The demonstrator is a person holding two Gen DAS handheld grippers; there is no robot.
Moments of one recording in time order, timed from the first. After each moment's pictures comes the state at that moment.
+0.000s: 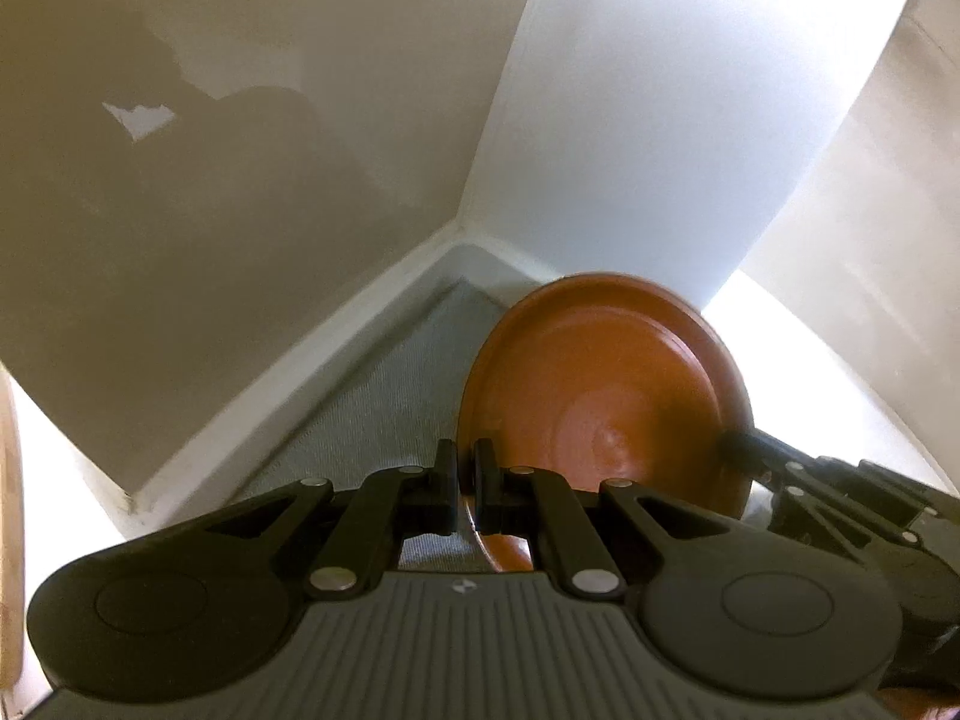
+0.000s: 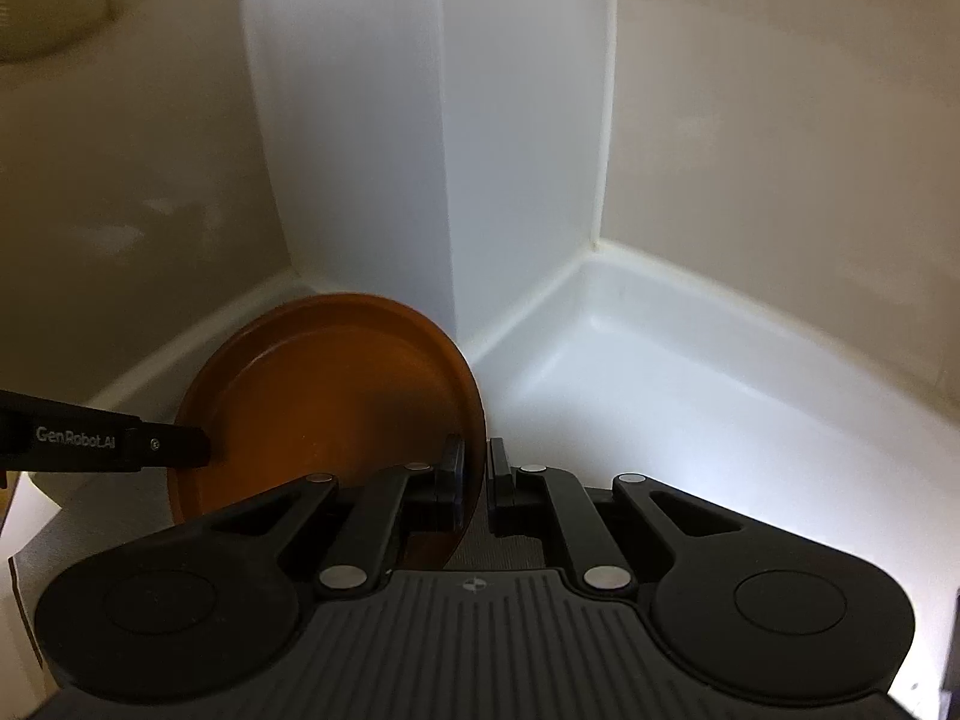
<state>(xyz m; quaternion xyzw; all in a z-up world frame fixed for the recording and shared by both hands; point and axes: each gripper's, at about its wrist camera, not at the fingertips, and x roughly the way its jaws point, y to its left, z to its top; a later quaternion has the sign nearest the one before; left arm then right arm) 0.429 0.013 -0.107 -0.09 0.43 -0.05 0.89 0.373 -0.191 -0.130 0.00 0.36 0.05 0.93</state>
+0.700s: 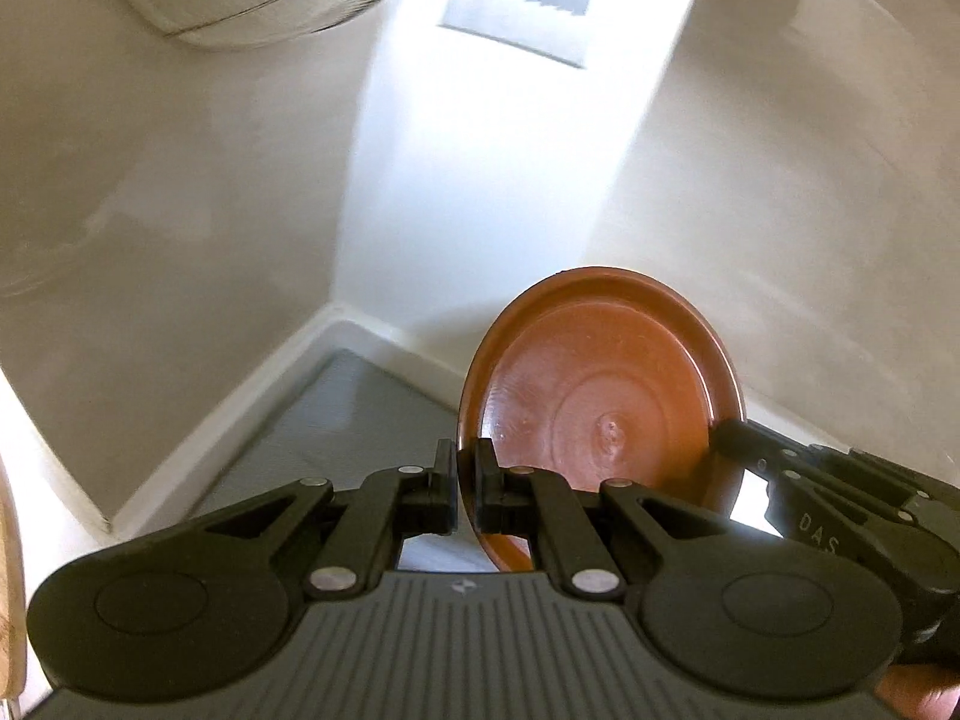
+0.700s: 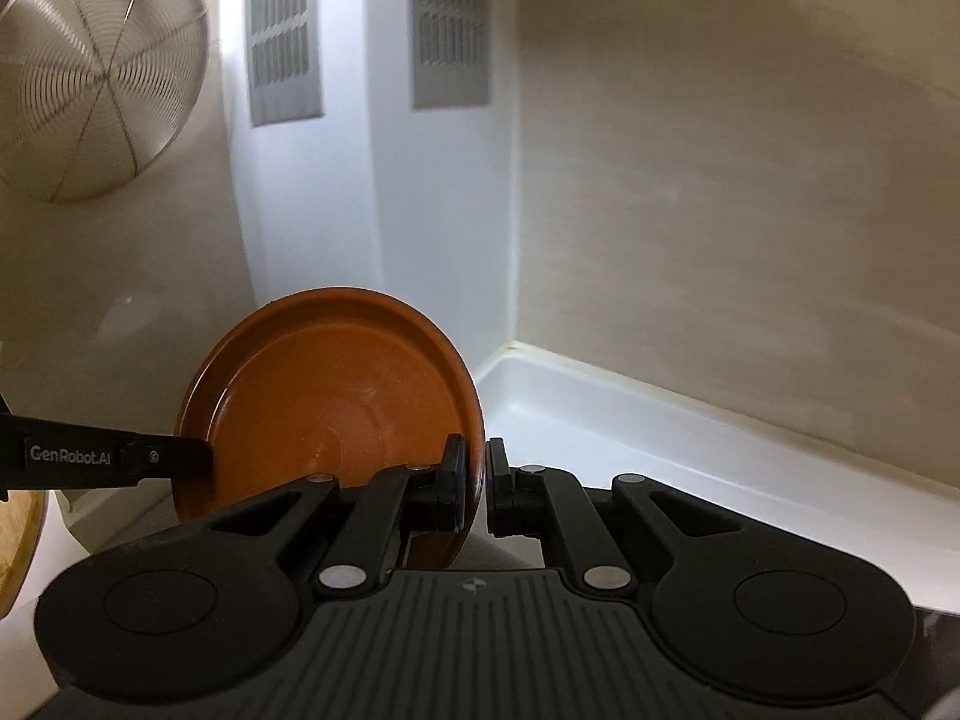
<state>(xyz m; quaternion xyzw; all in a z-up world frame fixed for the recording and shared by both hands) 0.366 -0.015 -0.042 -0.07 0.37 -0.14 0.92 0.292 -0.230 -0.068 0.02 0.29 0.00 0.96</state>
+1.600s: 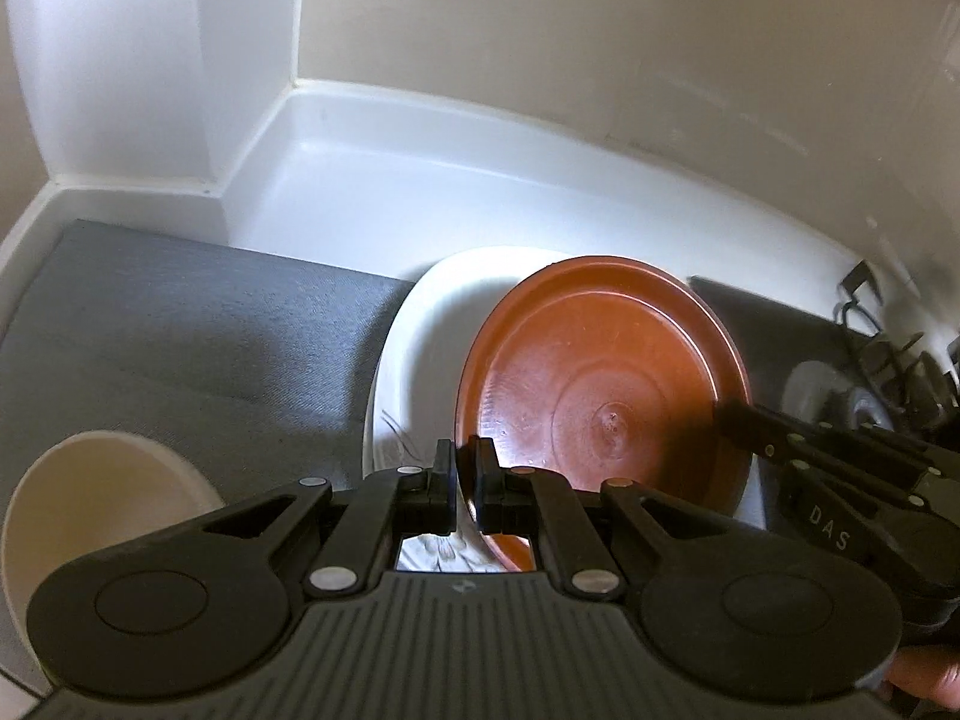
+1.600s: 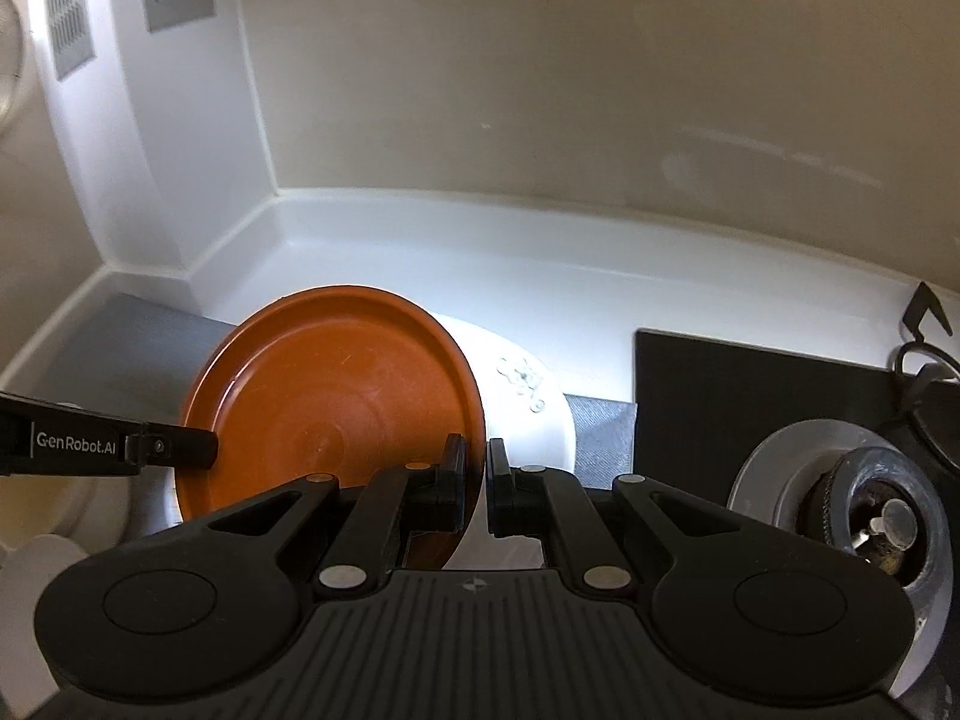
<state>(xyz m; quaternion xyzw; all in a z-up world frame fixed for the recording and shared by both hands) 0.351 -0.149 -0.101 0.05 0.49 -0.27 0.83 0.182 -0.316 -0.122 0.08 0.38 -0.15 0.91</state>
